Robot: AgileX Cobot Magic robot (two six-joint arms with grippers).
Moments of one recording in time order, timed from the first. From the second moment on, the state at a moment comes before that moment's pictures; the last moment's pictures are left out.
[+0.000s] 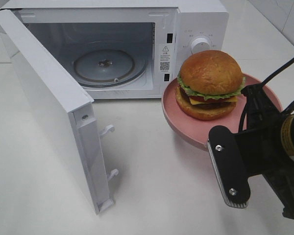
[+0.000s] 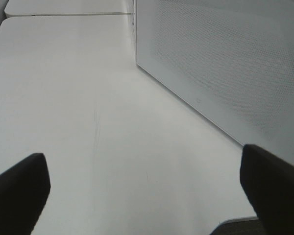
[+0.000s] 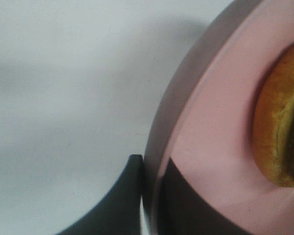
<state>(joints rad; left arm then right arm) -0.10 -0.01 -0.52 -0.05 1.08 -0.01 0.86 1.24 -0.55 -0.74 0.60 -0.31</state>
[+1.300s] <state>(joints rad) -0.10 -0.01 -0.52 -0.05 1.08 -0.01 0.54 1.24 -0.55 0.02 0.39 -1.65</state>
